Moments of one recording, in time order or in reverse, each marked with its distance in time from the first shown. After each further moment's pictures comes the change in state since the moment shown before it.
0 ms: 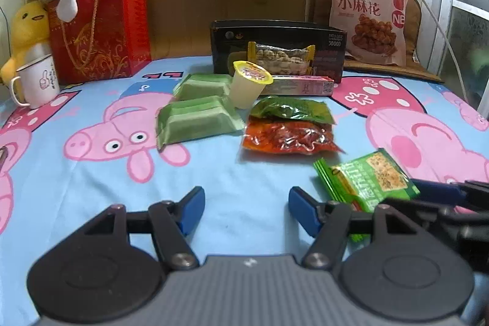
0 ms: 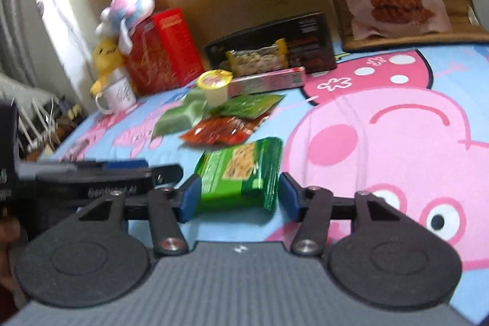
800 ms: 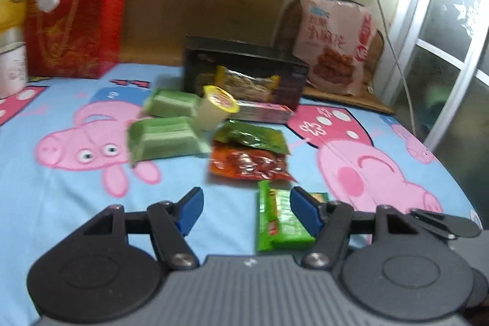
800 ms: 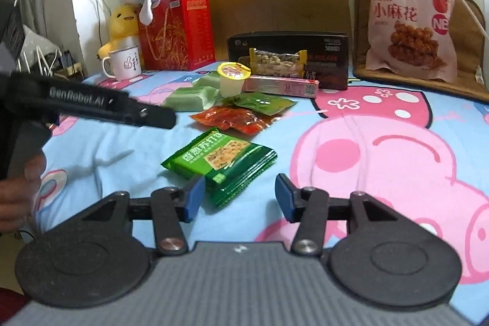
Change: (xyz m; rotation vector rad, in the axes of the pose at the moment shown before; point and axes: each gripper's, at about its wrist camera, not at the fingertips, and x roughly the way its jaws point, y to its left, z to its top) left arm -0.019 0.021 0.023 -0.085 -0.014 -0.254; right arm -0.001 0.023 -0.004 -0.209 0.012 -0.053
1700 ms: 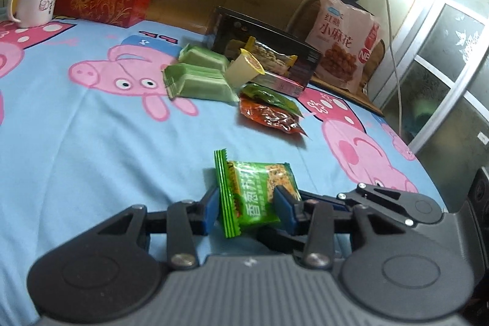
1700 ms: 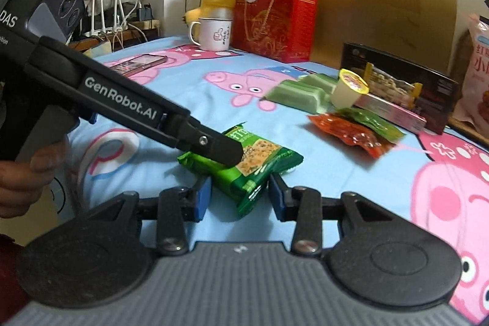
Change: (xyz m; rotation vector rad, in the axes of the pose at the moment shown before) left arm -0.038 0.050 -0.048 -0.176 0.026 -0.089; right arm 0.021 0.071 -0.002 -0.265 0.016 0.206
